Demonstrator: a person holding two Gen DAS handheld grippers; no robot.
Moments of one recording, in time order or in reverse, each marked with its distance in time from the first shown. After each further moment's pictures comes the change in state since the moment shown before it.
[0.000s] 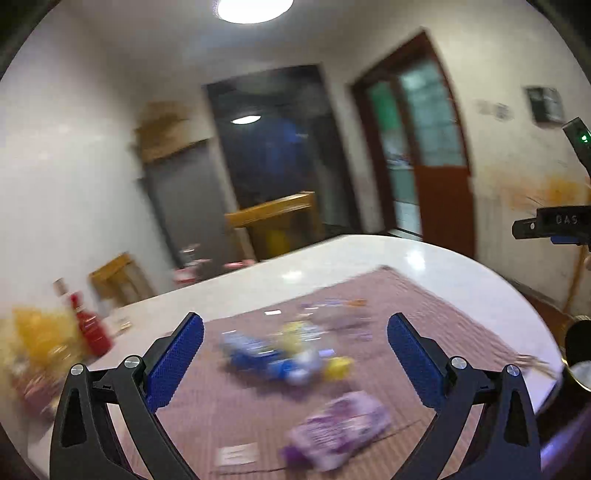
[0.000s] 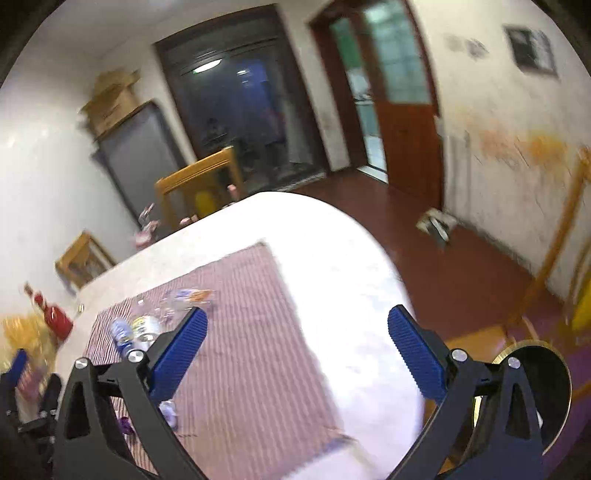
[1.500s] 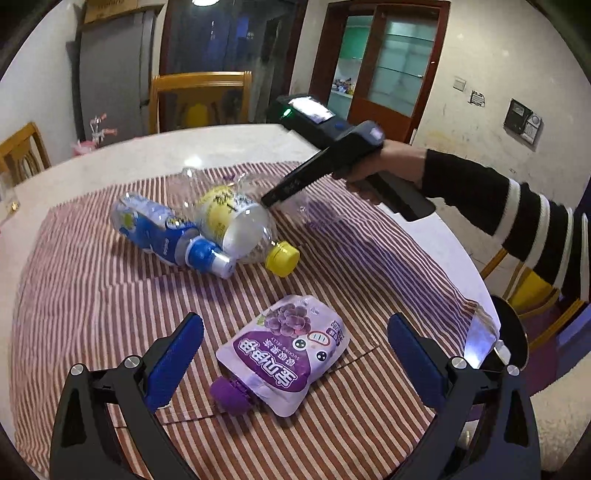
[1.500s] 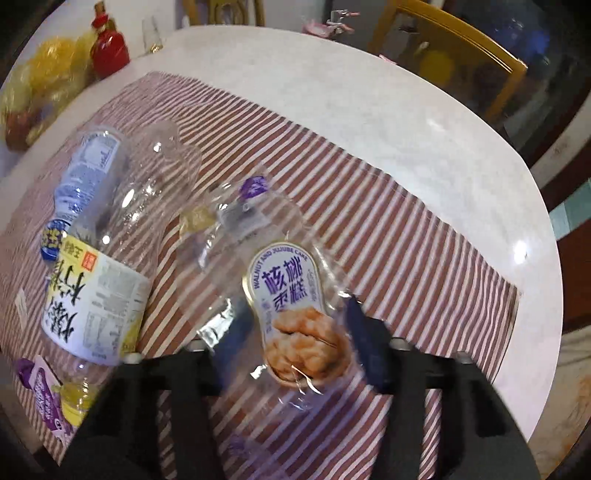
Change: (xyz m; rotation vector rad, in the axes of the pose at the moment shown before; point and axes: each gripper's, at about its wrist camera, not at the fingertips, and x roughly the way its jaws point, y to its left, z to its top) left arm 0.095 0.030 -0.081 -0.212 0.436 -0.503; right arm 0.294 0.198 -0.015 -0.884 0.614 0.340
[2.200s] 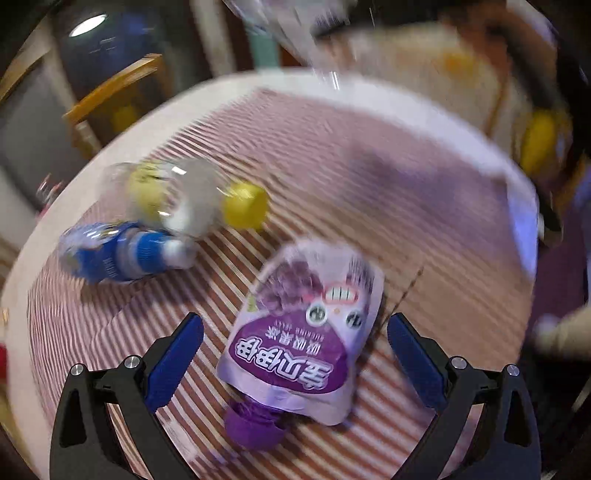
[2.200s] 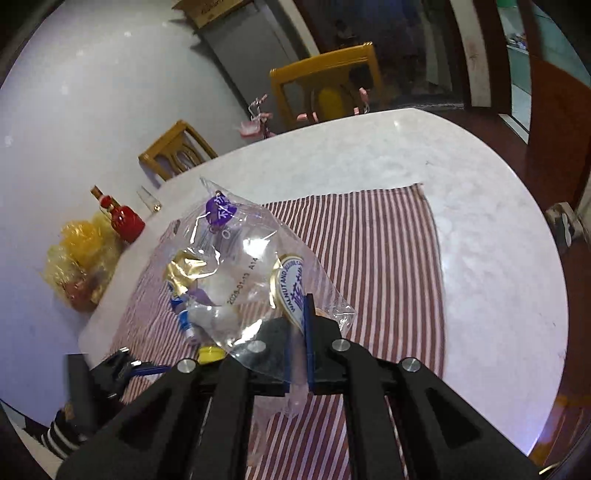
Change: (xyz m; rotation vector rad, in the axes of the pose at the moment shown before) left arm 0.075 -0.015 -0.014 0.506 0.297 0.027; right arm -0.166 -0.039 -0.142 0.559 -0.366 0.184
